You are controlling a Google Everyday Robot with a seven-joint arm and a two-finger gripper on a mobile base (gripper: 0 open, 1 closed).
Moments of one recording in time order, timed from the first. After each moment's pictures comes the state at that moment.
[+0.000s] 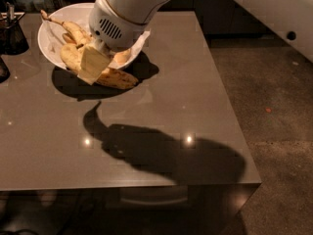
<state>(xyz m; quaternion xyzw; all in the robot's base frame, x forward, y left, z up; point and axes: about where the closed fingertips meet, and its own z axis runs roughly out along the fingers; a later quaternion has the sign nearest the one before) 0.498 0.114 0.981 -0.59 0.75 0.17 0.25</state>
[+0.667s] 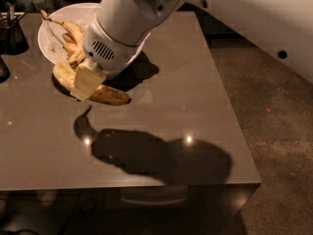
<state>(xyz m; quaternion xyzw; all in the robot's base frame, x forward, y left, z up) 0.480 0.130 0.952 -0.59 0.75 0.20 0.23</state>
